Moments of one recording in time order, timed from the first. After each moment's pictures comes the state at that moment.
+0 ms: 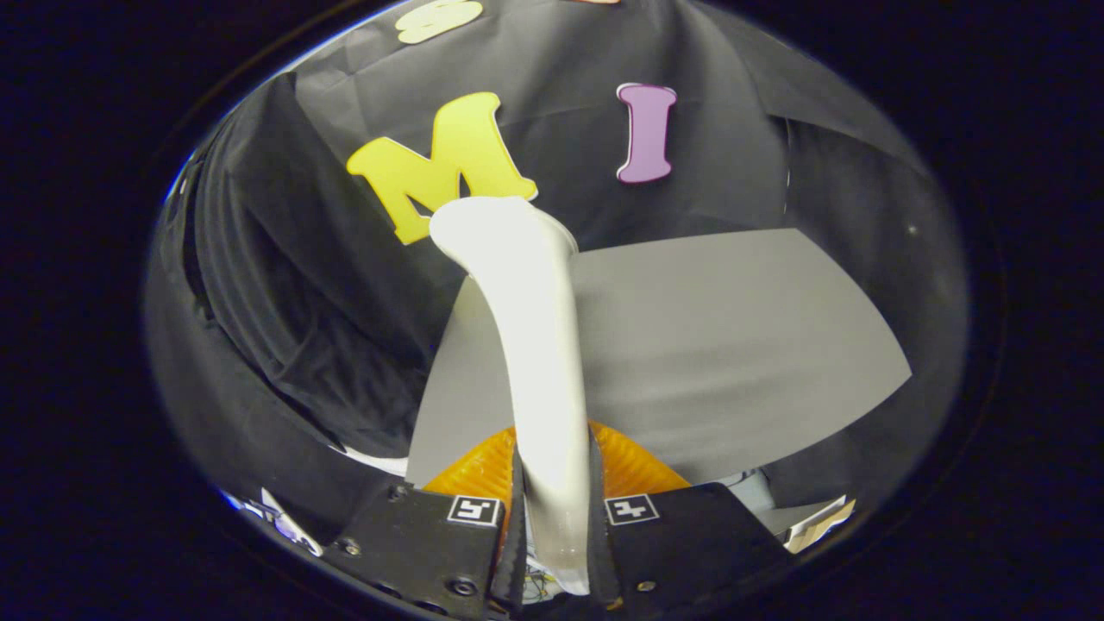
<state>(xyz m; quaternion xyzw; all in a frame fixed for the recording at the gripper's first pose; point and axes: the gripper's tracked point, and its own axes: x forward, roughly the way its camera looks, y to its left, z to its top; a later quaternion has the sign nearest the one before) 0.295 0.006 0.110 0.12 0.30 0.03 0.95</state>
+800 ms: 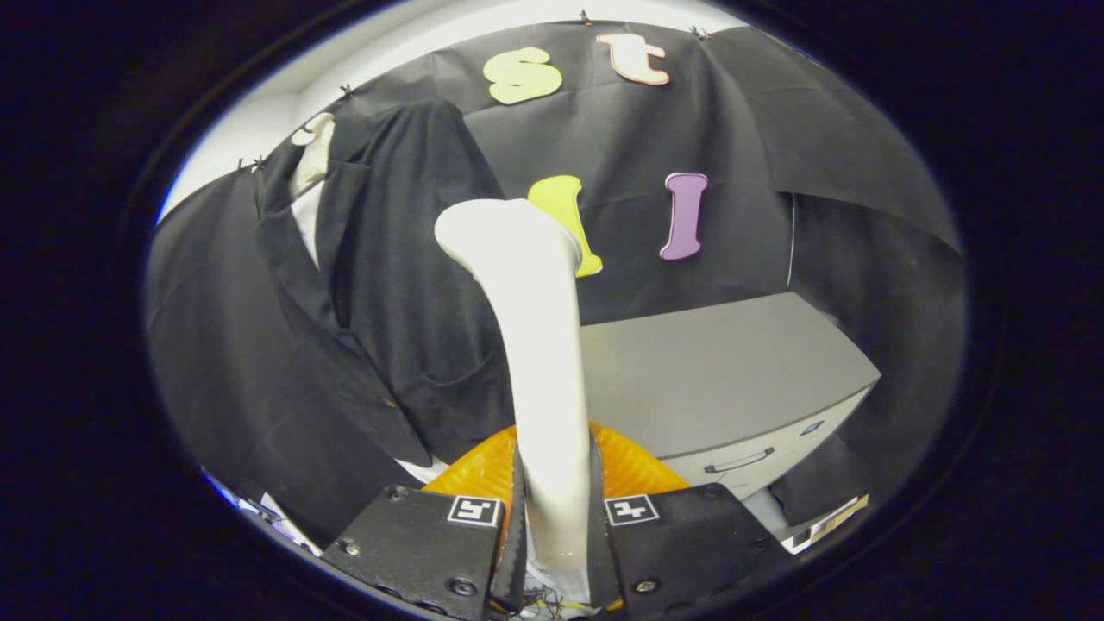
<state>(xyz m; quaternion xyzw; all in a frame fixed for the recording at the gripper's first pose) 0.192 0.121 0.191 0.09 0.18 0.05 0.98</state>
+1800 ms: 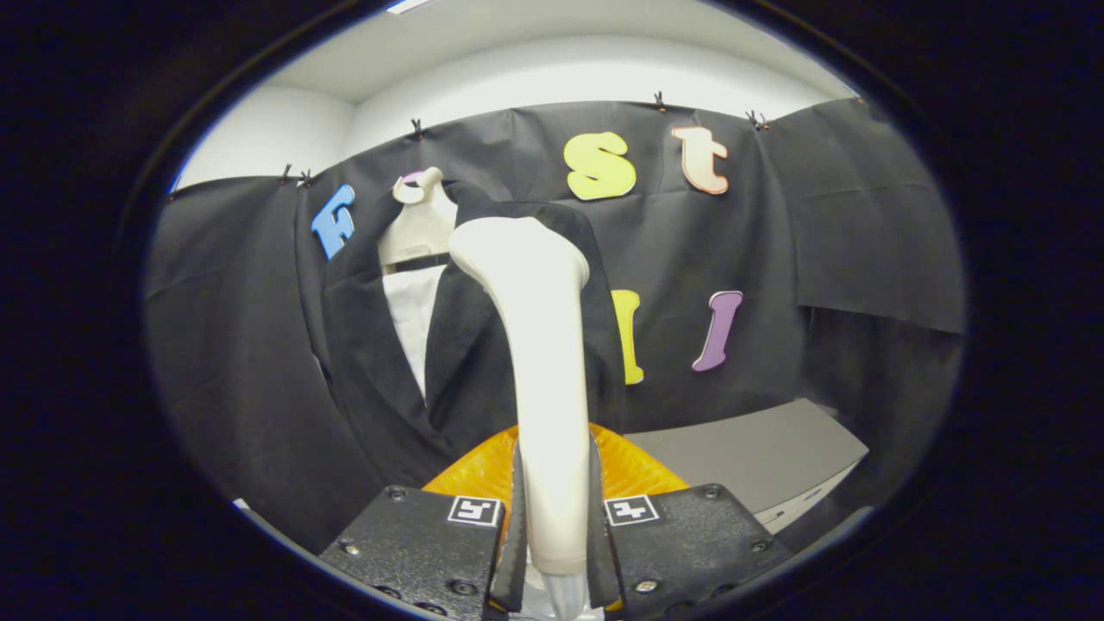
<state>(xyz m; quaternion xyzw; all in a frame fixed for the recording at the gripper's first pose) 0.224 0.231 0.317 0.03 0.02 0.03 1.00</state>
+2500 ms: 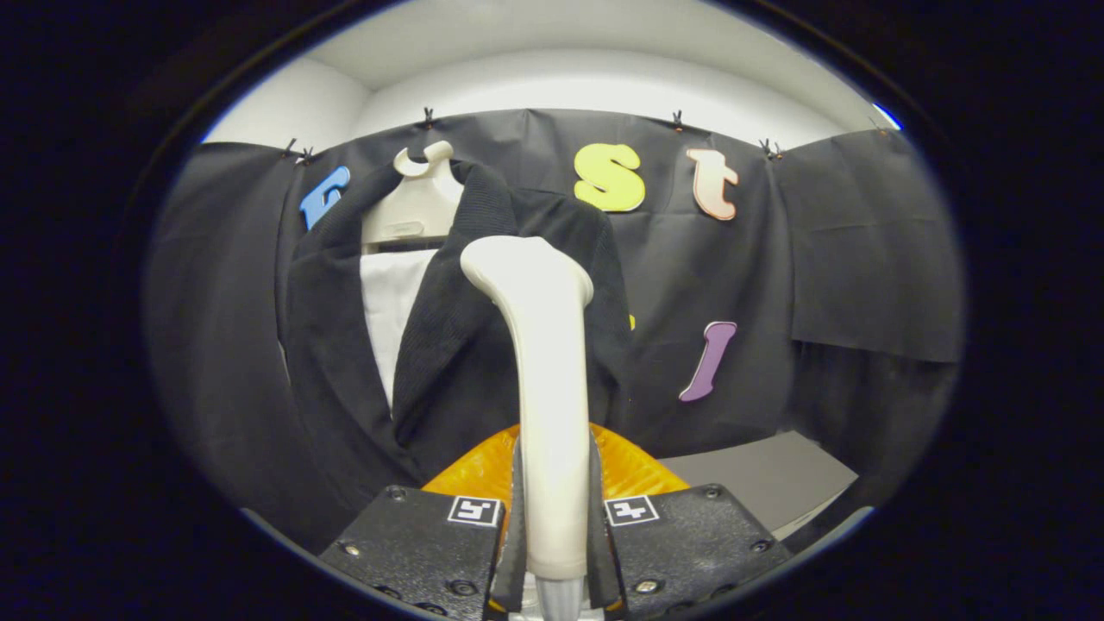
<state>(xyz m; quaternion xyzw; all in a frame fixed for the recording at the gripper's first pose) 0.277 0.242 0.302 -0.03 -0.01 -0.01 1.00</state>
